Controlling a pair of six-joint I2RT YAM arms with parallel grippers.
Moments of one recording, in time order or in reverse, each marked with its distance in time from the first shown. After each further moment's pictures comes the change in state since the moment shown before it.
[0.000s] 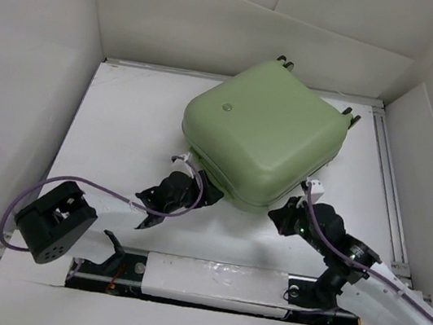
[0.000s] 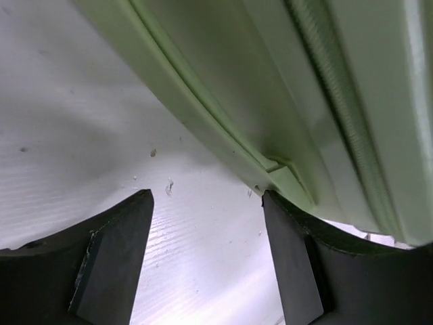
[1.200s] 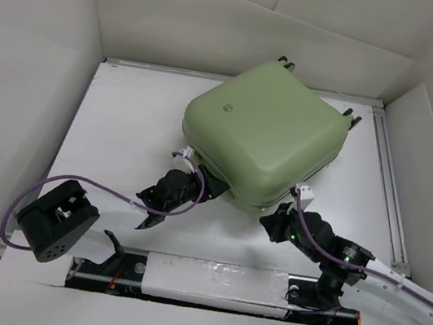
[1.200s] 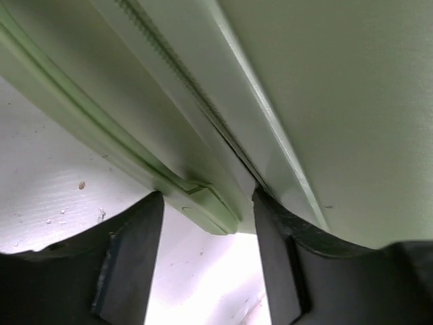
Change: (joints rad) left arm 0.000 0.027 -0.005 0.213 0.038 -0.056; right arm 0.235 0.039 0.000 0.011 0.185 0.085
